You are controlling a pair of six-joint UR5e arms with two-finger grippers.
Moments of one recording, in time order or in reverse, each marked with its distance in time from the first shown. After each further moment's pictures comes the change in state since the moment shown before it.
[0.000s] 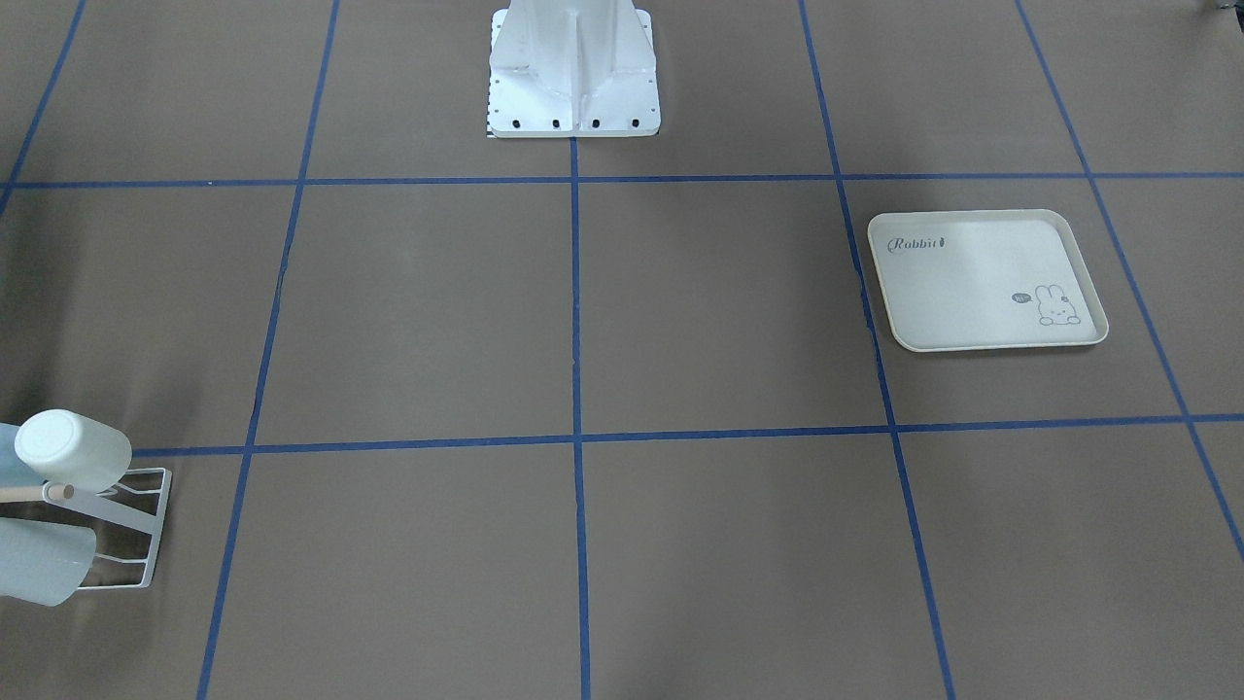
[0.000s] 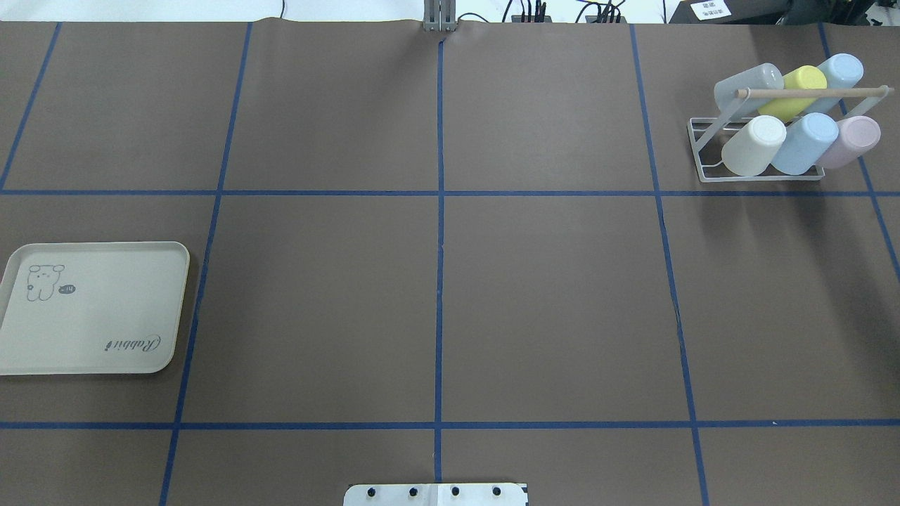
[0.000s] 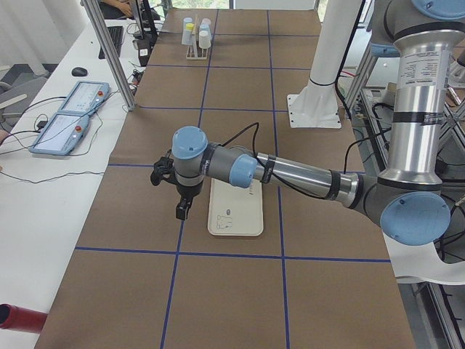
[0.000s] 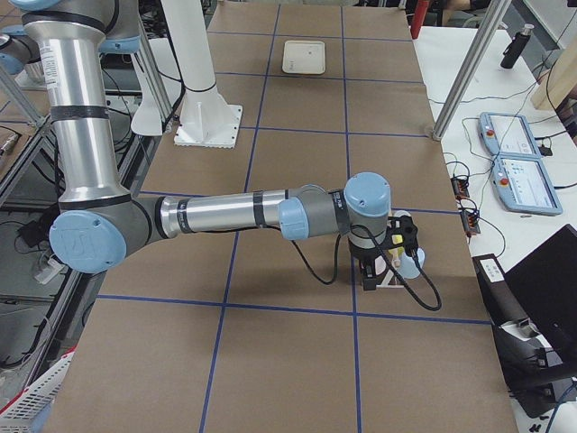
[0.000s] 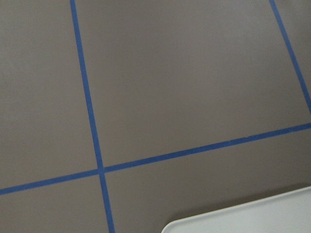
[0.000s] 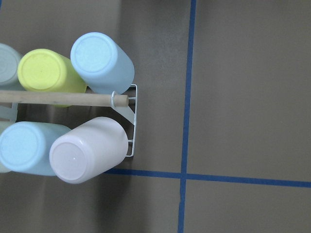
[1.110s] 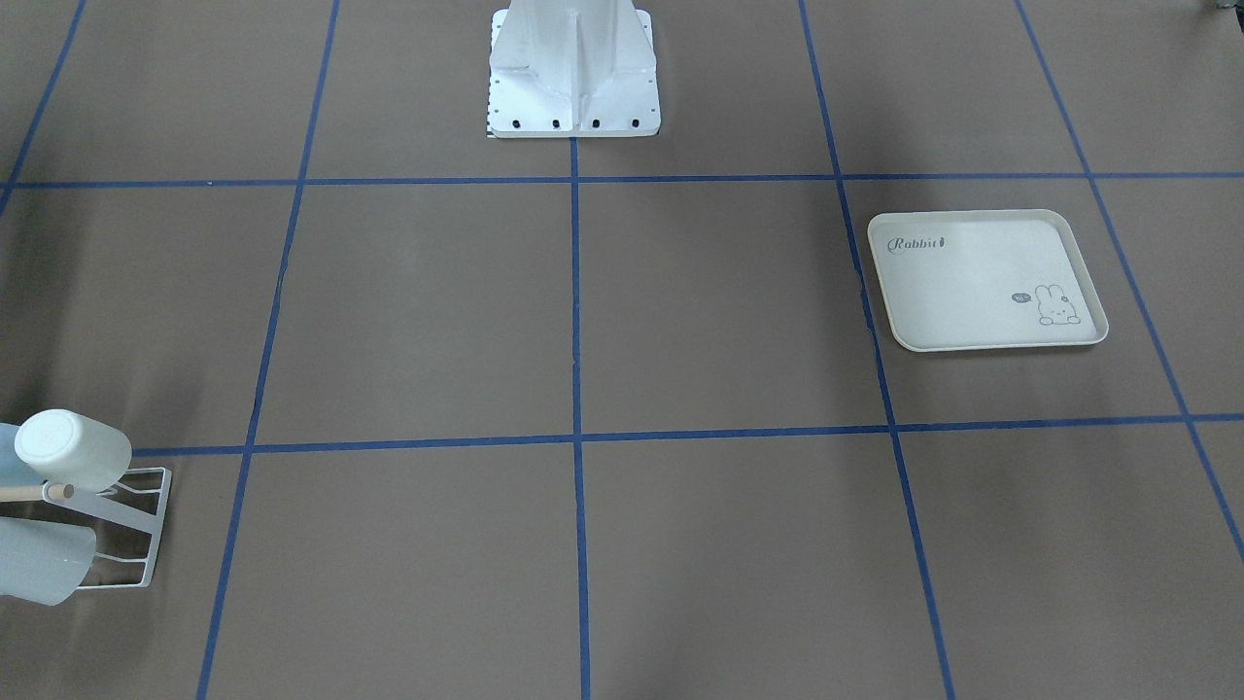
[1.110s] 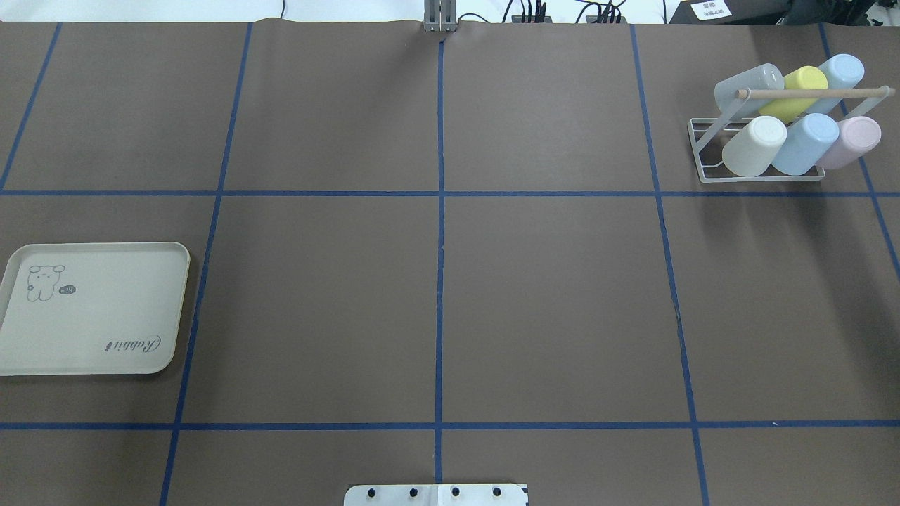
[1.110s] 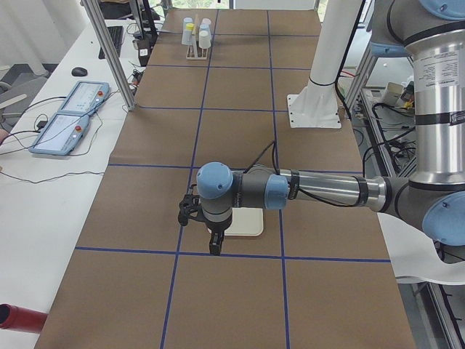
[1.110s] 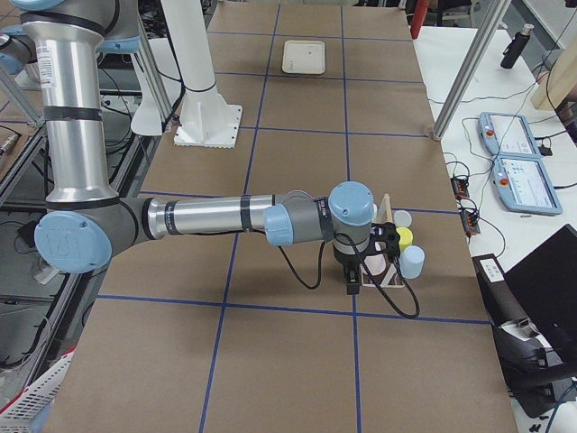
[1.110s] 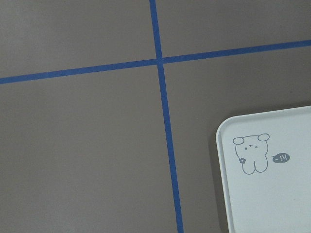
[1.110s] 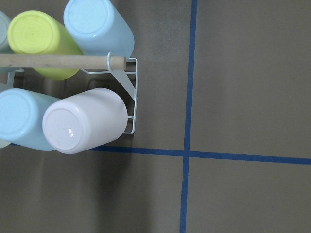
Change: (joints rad) left arm -0.046 0.144 -0.018 0.065 -0.008 0.040; right arm -0.028 -0.050 0.020 0.008 0.001 0.002
